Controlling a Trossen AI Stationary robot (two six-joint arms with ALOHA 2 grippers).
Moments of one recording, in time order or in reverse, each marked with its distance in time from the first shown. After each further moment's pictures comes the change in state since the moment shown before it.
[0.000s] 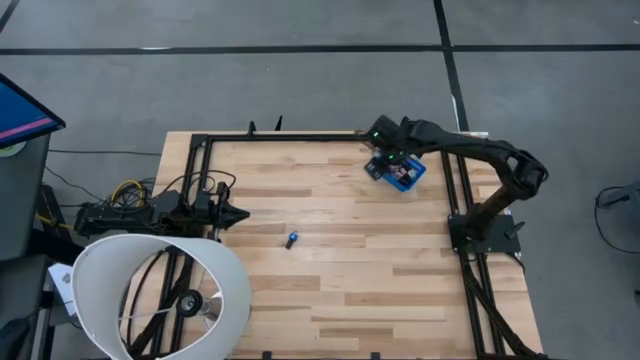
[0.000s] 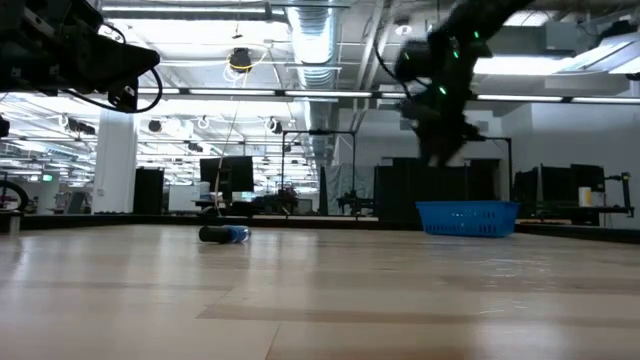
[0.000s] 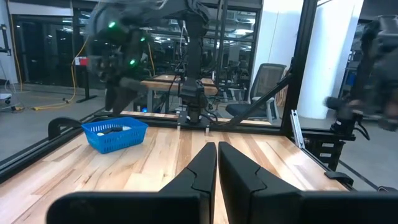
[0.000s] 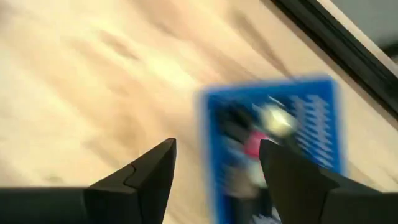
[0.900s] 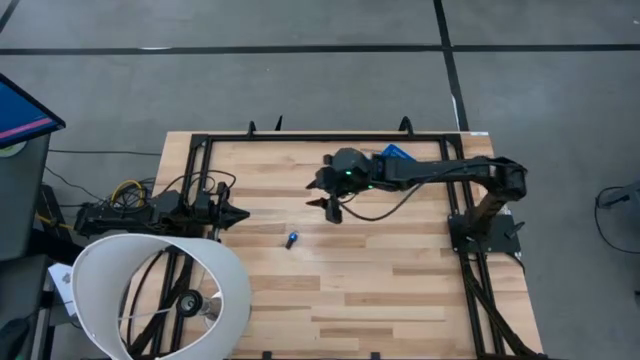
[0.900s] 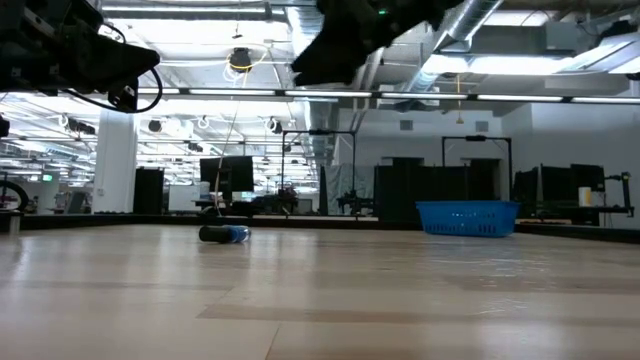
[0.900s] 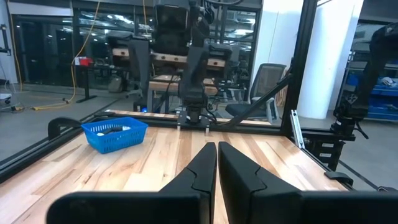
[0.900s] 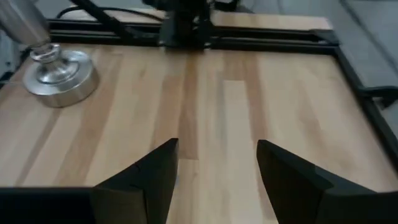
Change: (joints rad) left arm 0.000 0.000 0.000 0.000 0.000 0.000; right arm 0.444 0.114 0.132 0.663 -0.240 -0.352
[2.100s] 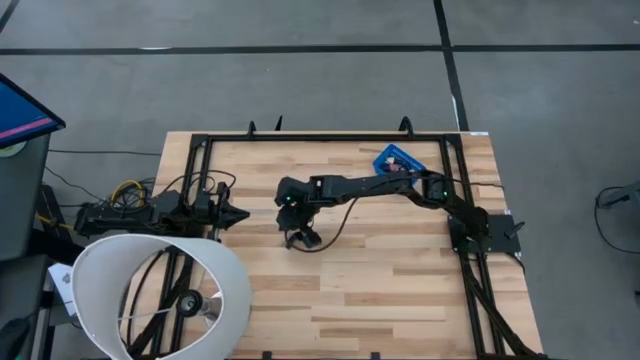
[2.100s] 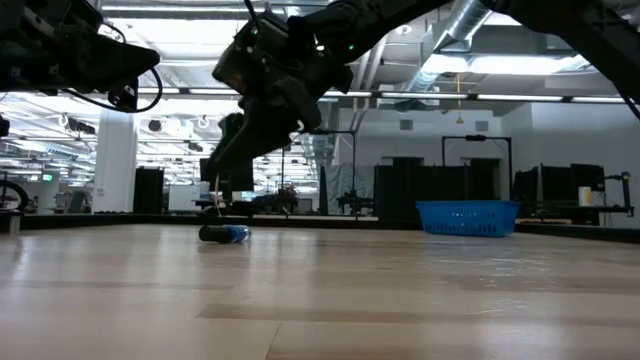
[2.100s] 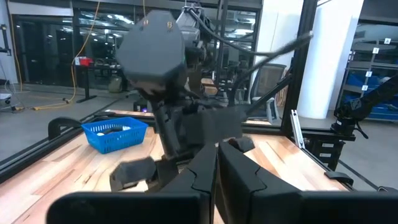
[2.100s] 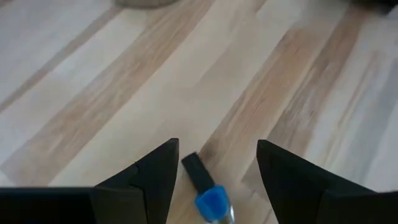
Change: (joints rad) left arm 0.000 0.000 0.000 0.000 0.000 0.000; right arm 0.050 0.624 0.563 -0.301 -0.325 -0.453
